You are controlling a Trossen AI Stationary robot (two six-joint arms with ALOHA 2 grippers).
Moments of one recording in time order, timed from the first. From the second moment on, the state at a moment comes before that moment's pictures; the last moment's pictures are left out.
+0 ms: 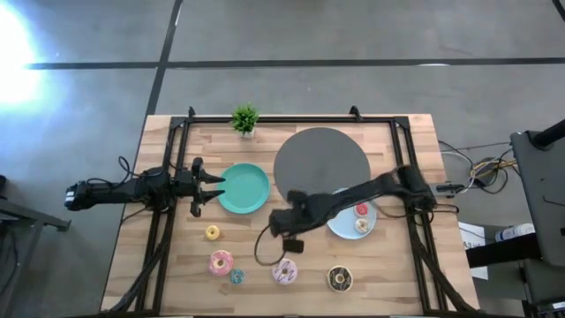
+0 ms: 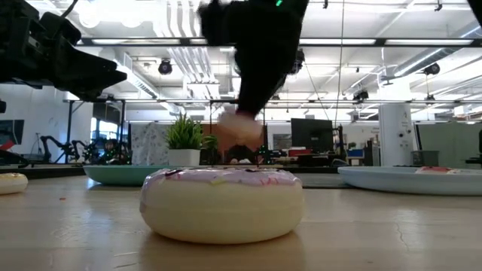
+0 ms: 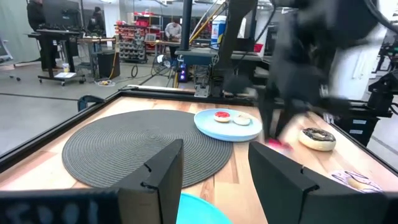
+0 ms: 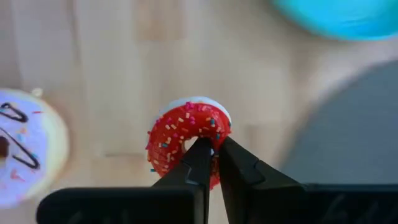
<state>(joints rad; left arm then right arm) 0.04 0.08 0.01 0.02 -0.03 -0.06 0.24 2.10 1.73 -0.90 0.22 0.34</state>
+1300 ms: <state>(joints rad) 0.04 0.08 0.01 0.02 -0.03 -0.06 0.10 1.51 0.89 -0.90 0.21 0.87</state>
